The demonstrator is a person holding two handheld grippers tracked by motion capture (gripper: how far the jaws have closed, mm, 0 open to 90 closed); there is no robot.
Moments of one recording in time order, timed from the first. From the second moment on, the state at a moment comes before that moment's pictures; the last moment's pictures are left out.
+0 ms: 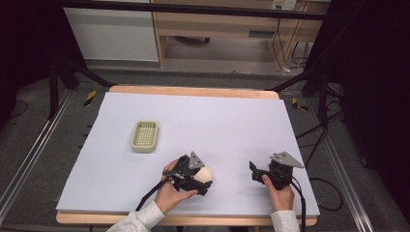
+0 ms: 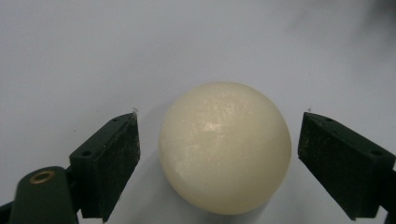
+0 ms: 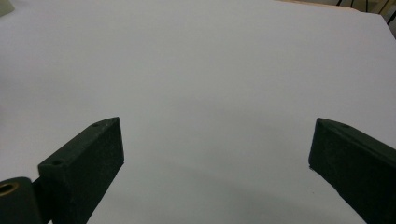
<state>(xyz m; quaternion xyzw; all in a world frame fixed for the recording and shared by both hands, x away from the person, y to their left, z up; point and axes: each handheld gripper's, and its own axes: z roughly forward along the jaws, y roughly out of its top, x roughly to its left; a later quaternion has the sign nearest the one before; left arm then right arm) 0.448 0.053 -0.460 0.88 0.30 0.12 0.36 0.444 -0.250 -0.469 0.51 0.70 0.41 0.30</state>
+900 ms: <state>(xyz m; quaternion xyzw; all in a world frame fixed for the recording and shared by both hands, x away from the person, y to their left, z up) 0.450 0.048 -0.471 0.89 0.30 0.11 0.33 0.445 -0.251 -0.470 0.51 0.70 0.40 0.30</state>
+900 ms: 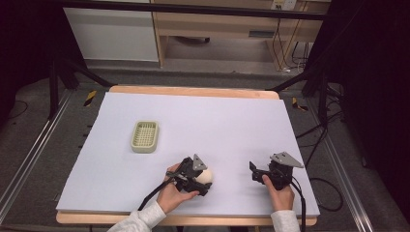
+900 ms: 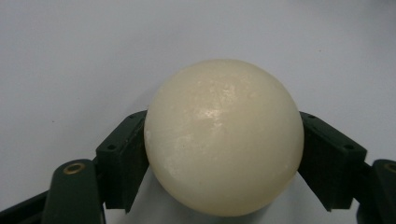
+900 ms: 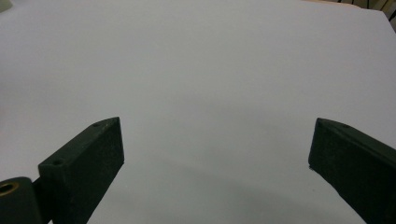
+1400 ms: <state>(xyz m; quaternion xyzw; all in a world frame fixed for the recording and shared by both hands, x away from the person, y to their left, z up) 0.448 0.048 -0.470 0.89 0.30 0.11 0.33 0.445 -0.251 -0.471 0.51 0.70 0.40 0.30</state>
